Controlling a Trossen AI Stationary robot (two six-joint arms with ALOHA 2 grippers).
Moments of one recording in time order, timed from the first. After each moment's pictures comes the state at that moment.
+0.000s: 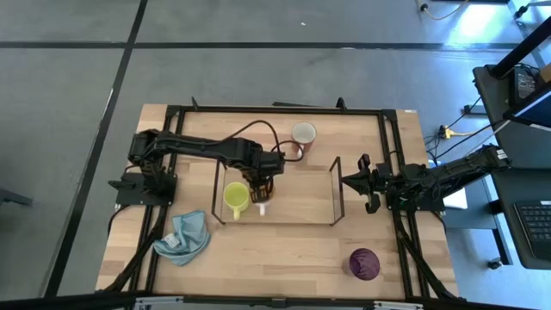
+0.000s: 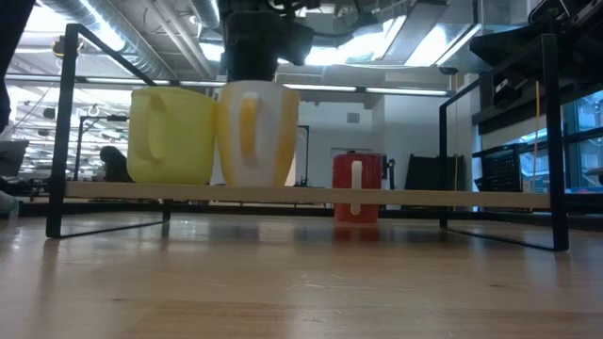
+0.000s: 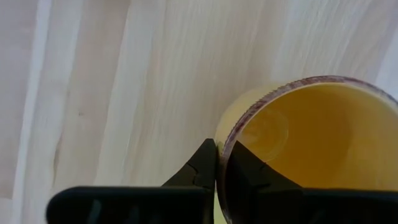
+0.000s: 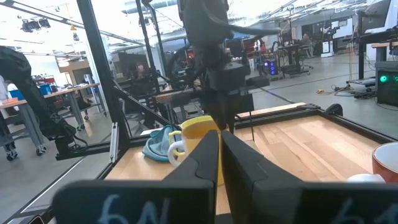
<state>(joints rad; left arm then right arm) 0.01 1.81 1.55 -1.07 -0.05 -0.25 0.26 0.44 0.01 0.60 0.27 0.15</state>
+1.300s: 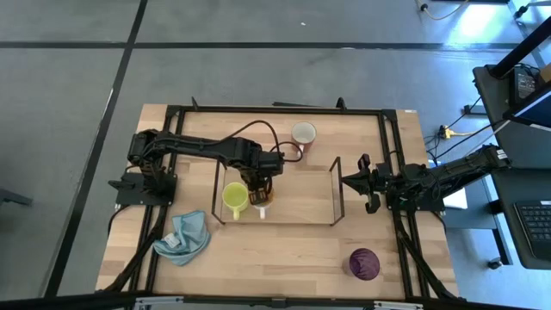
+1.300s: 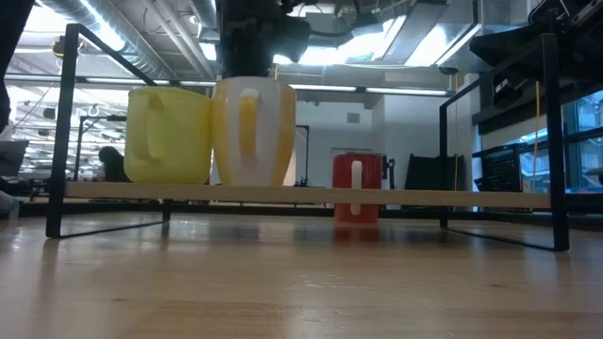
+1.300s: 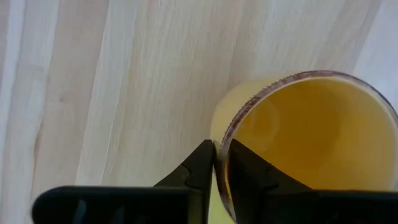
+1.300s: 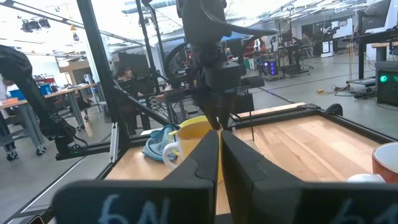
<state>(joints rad) 0.01 1.80 1.57 -1.12 0.00 -0.29 0.26 0.44 0.01 0.60 0.27 0.15</state>
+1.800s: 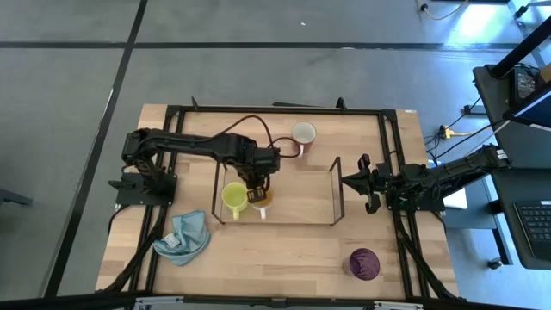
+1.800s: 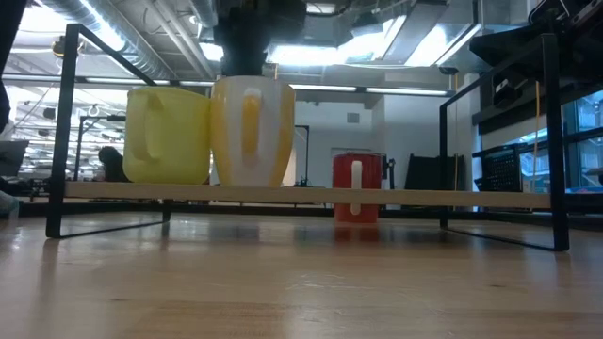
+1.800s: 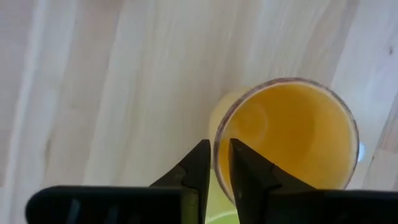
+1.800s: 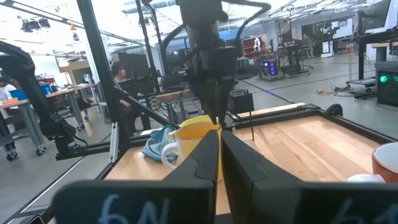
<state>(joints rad) 0.01 1.74 1.59 -1.13 -0.01 -0.29 0.26 0.44 0.01 0.60 0.27 0.15</state>
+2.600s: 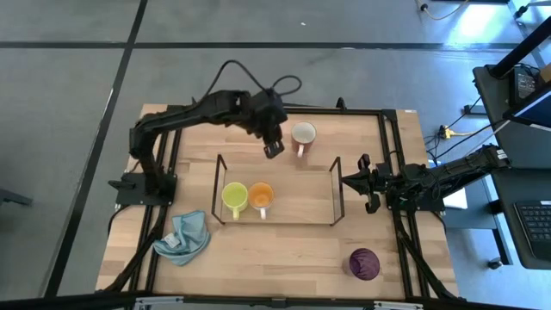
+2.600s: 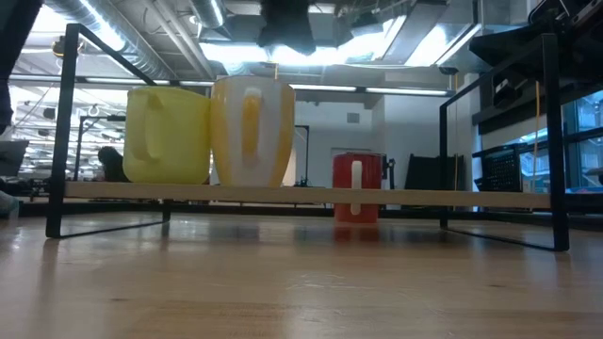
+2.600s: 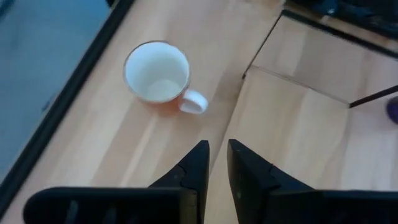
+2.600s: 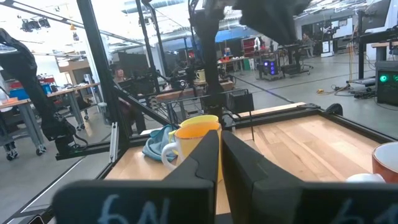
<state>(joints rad) 0.25 1.80 1.96 -1.08 -0.02 -0.17 0.26 0.44 0.01 0.60 0.27 0.15</state>
